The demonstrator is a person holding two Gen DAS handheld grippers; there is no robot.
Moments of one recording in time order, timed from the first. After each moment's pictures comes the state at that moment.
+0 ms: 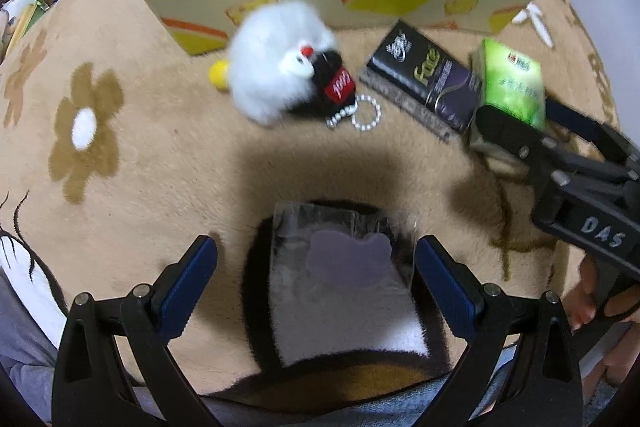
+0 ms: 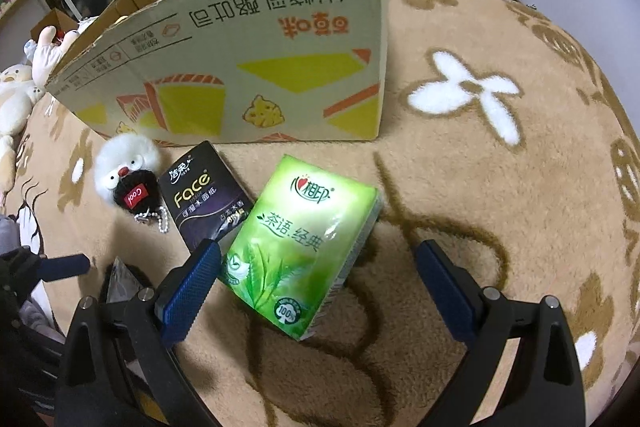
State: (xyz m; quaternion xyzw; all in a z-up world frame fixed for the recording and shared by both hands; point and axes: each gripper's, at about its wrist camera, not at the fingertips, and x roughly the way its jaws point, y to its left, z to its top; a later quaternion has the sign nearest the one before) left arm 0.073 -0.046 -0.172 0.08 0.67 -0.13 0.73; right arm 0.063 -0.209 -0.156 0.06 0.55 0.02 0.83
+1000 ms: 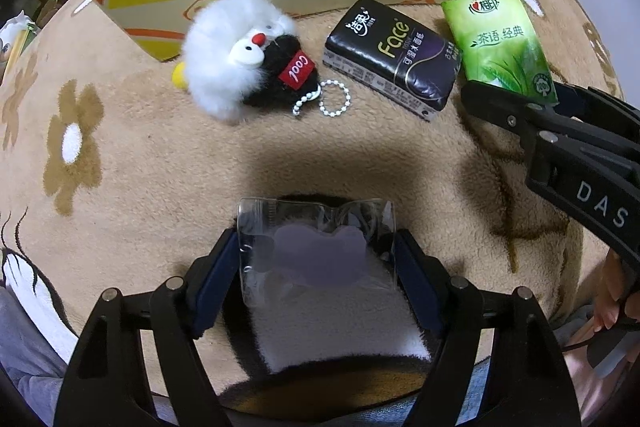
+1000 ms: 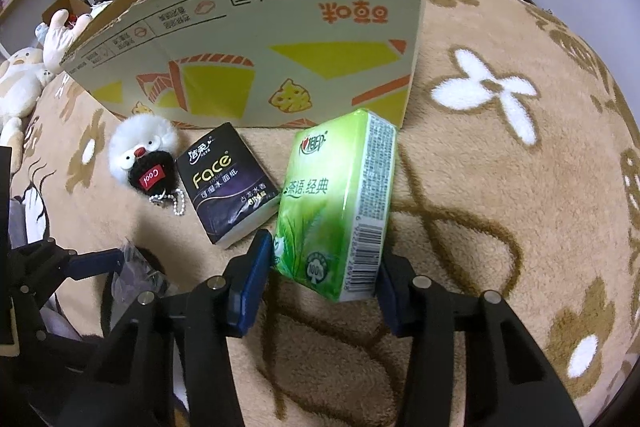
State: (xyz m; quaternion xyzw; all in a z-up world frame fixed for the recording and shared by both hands) left arm 0.058 -0.066 -0.181 0.11 0.65 -0.14 0.73; right arm 0.053 -0.184 -0.153 0.06 0.56 0.04 0.82
